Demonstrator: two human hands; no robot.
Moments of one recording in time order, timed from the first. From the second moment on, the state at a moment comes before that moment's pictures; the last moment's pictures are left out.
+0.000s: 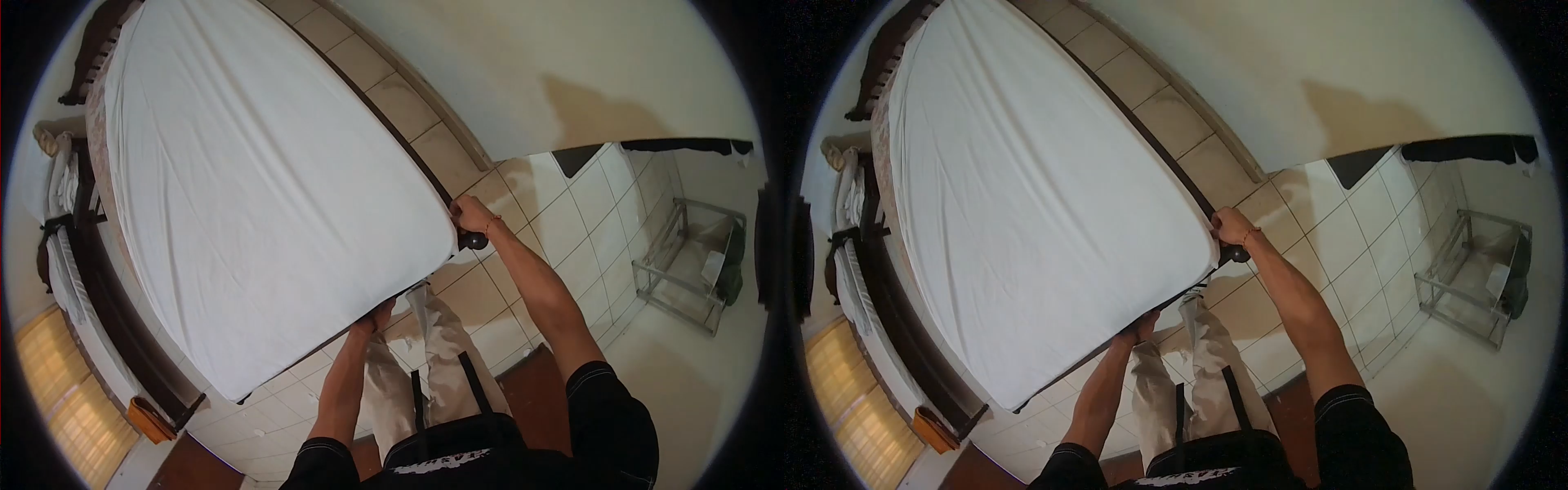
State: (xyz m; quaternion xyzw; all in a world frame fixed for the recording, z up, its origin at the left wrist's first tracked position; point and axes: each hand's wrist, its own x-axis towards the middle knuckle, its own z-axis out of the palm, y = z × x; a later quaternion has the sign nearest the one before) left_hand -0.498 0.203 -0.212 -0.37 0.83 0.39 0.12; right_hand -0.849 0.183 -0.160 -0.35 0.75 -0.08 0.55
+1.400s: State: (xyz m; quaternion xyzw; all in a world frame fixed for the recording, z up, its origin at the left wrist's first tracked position) left_hand -0.438 0.240 -0.221 -0.49 0.76 0.38 0.17; right_hand -0.714 0.325 -0.162 -0.06 0.76 -0.47 0.44
